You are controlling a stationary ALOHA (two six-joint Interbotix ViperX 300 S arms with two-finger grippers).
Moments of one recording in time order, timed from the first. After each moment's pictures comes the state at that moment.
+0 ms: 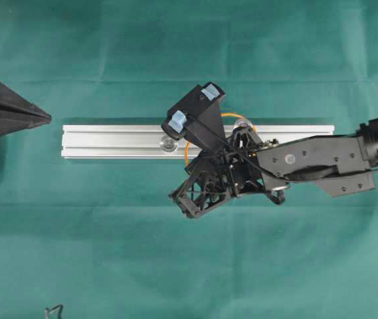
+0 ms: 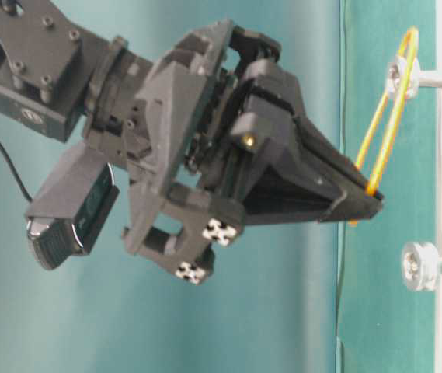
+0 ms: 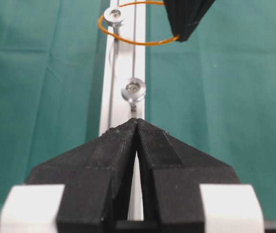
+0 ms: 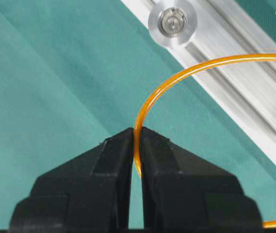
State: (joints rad) left arm 0.00 -1.00 0.98 0.02 0.41 -0.02; right arm 0.17 0.16 0.18 -0.23 0.76 1.29
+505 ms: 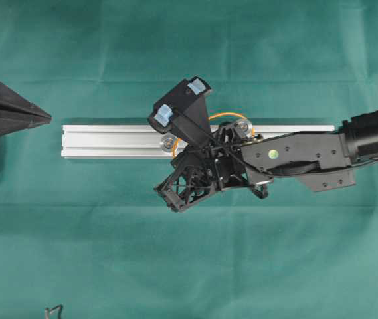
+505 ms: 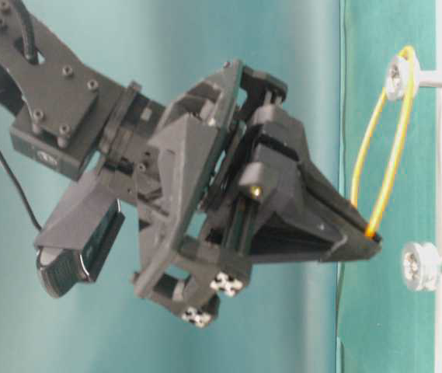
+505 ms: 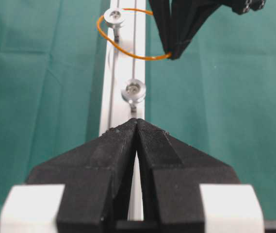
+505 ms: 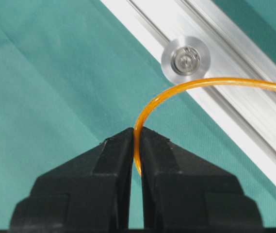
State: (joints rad) left arm 0.00 -1.00 0.98 0.03 0.41 -0.02; right arm 0.15 0.21 0.13 -0.26 0.72 1.29
